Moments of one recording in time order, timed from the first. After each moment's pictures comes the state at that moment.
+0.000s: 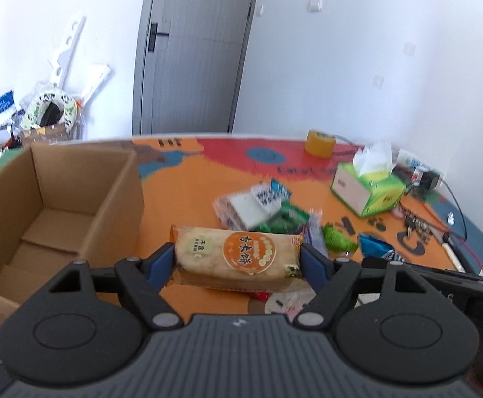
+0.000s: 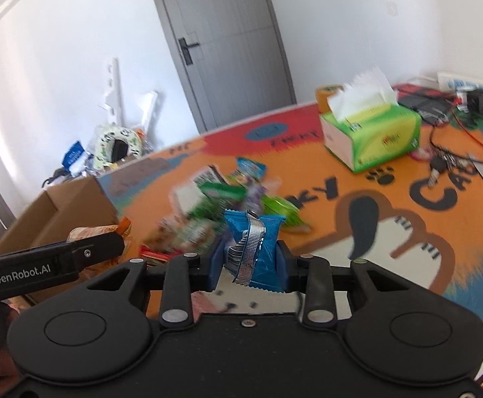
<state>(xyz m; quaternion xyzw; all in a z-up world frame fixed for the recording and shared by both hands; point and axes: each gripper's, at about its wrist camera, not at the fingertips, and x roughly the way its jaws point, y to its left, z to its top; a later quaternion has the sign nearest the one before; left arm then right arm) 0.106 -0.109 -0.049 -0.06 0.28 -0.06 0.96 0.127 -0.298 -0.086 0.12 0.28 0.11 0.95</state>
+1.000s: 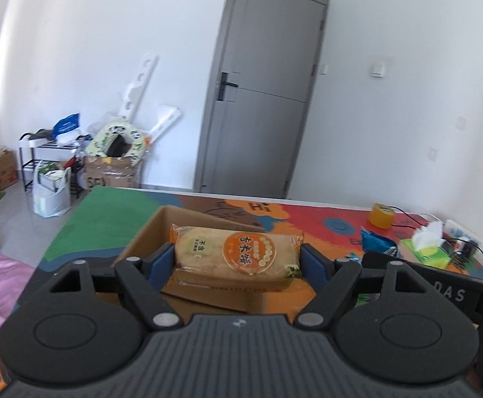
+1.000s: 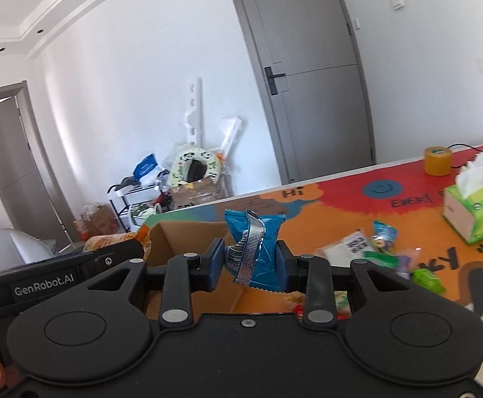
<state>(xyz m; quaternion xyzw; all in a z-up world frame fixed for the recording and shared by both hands) 0.061 0.002 0.003 -0.10 0.20 0.05 0.97 0.123 -0.186 -0.019 0.10 0.22 0.23 0.94</state>
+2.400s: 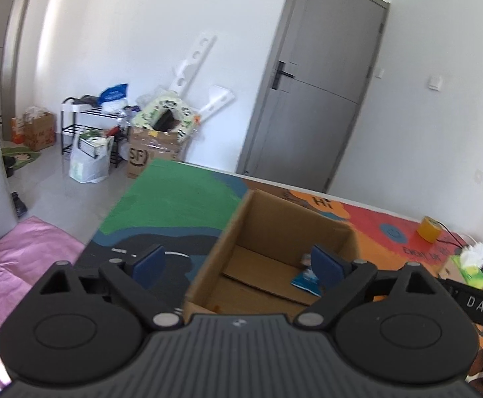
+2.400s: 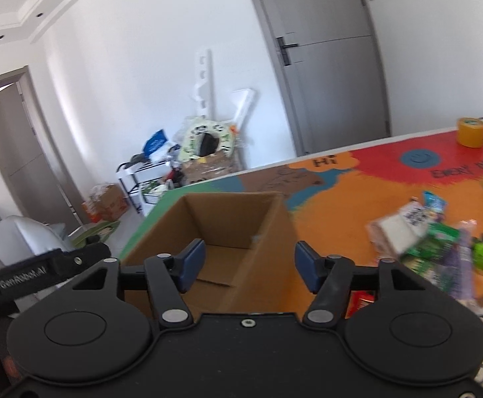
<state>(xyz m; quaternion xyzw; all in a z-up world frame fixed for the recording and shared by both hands) 0.064 0.076 -0.014 -0.15 0.23 0.11 0.95 0.135 -0.143 -0.037 0.10 0.26 0.22 0.93</state>
